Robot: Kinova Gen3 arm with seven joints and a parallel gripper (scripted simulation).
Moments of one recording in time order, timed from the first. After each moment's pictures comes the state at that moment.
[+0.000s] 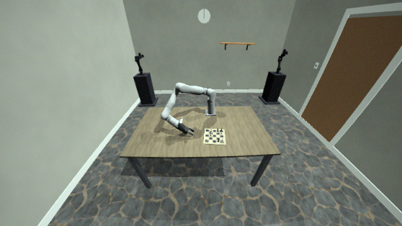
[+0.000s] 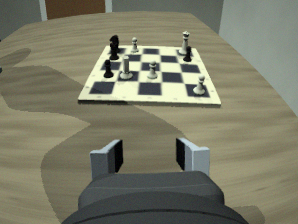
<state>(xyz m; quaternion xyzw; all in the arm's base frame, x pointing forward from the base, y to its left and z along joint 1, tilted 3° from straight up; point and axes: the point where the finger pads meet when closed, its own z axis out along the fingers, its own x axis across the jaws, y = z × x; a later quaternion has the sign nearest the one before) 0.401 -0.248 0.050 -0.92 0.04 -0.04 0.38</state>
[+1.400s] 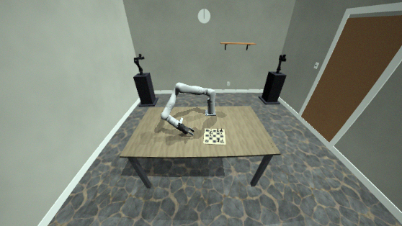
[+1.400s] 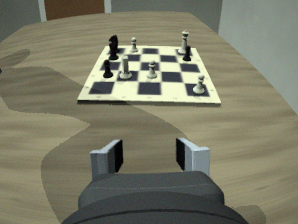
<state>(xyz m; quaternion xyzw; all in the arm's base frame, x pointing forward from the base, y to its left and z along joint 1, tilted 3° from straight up) 0.401 -0.248 0.049 -0.92 0.04 -0.04 0.38</state>
